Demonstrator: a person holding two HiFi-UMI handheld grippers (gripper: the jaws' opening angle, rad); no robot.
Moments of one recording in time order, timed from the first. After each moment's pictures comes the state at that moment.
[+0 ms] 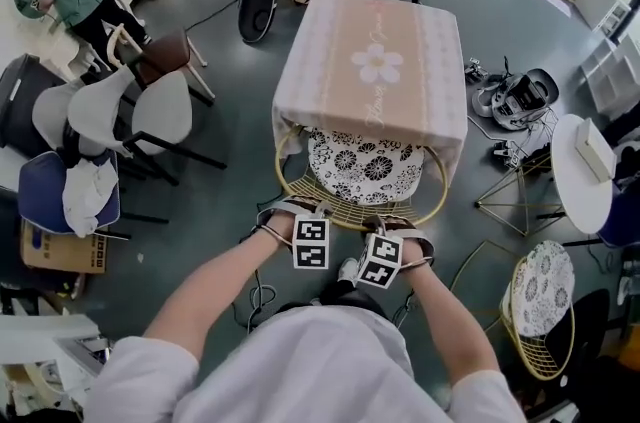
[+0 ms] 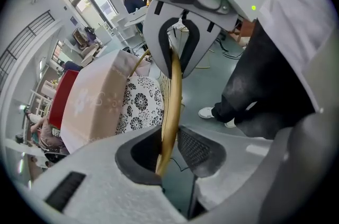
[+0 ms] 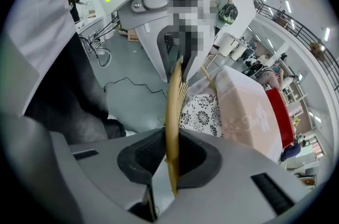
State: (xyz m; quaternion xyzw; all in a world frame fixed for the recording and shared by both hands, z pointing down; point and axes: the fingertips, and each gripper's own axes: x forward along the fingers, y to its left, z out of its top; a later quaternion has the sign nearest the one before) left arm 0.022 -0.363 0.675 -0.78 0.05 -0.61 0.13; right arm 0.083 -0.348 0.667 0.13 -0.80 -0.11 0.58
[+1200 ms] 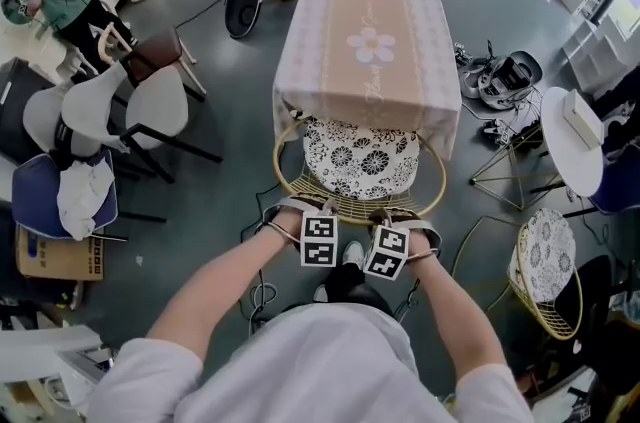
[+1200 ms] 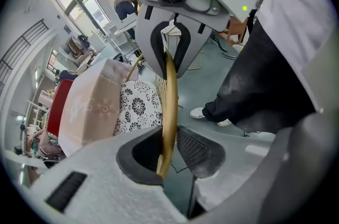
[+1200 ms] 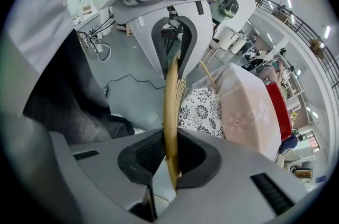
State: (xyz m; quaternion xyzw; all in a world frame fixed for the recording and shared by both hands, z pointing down) left arm 0.008 -0.292 0.677 -0.79 0.02 -0.59 0.16; right arm 0.067 -0.281 0.667 0.14 -0.78 -0.09 0.60
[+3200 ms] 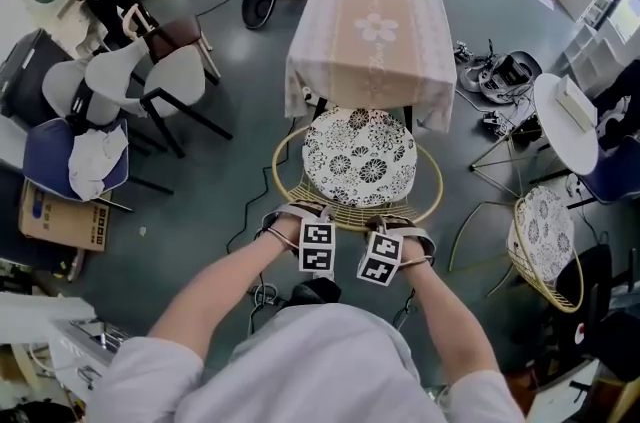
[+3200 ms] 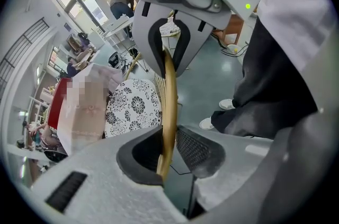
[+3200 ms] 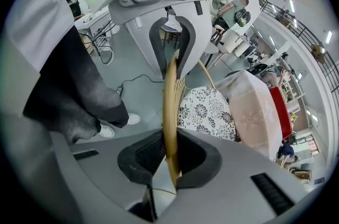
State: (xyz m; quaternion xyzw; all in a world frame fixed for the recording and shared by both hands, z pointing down) left arm 0.004 -0.123 0.683 -0.78 0.04 -0.61 0.15; right arm 0.064 -0.116 0.671 0.13 -0.78 -0.10 0.60
